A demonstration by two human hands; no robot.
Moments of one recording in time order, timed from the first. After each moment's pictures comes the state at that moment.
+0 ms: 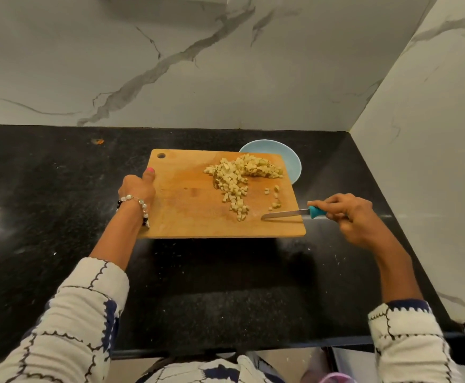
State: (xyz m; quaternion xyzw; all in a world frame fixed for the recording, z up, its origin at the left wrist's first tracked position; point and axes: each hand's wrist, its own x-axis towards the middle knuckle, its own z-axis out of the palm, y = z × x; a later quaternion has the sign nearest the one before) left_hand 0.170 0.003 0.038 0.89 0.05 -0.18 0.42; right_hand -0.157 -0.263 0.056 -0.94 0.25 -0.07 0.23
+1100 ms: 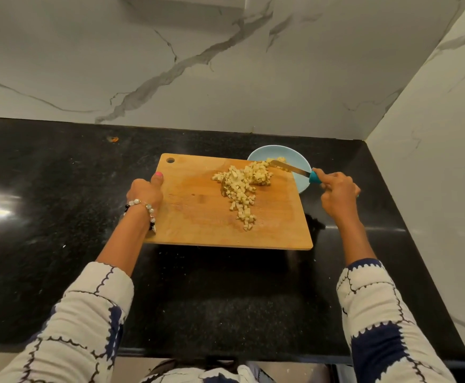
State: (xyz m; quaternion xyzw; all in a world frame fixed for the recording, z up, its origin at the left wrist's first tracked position) left_hand 0.161 0.004 0.036 0.89 0.09 -0.17 0.40; right_hand -0.071 -0.300 0.026 -0.90 0.38 -0.15 0.14
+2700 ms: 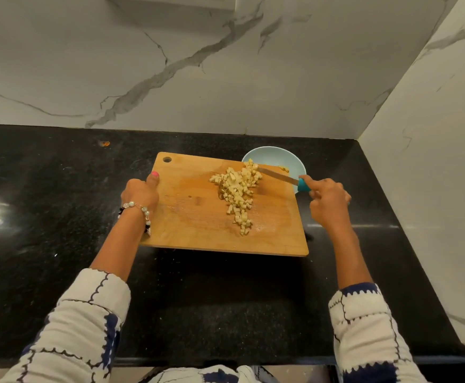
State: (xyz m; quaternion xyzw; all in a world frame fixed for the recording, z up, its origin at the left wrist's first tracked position) left_hand 0.164 0.000 0.043 0.90 0.06 -0.16 0.39; right_hand -0.075 -0.262 0.048 -0.90 0.39 -0.11 0.14
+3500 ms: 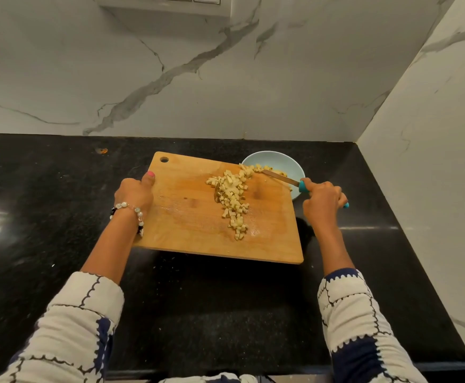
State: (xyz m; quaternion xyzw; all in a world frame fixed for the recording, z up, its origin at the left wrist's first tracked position) left_hand 0.167 -0.006 0.062 0.90 0.04 -0.16 0.41; right_hand -0.052 -0.264 0.031 -0.87 0.48 -0.10 0.09
